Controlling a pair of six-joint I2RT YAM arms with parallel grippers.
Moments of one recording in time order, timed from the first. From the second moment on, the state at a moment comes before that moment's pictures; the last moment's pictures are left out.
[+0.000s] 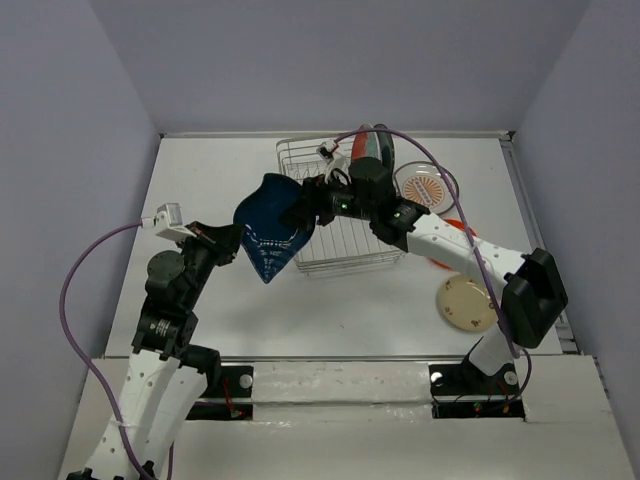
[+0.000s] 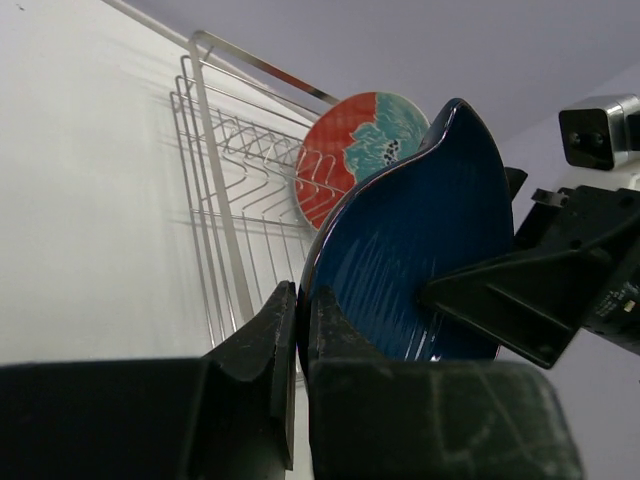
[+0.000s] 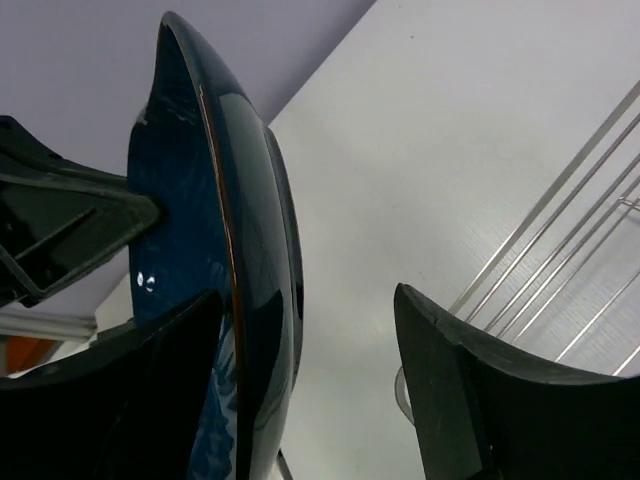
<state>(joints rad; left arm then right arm) -0.23 0.46 0.58 -0.15 0.03 -0.77 0.78 1.62 1.35 0.03 -0.38 0.50</state>
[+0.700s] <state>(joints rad) -0.23 0.51 0.69 -0.16 0.15 -0.53 0.73 1.72 1.70 -0.44 -0.01 0.30</state>
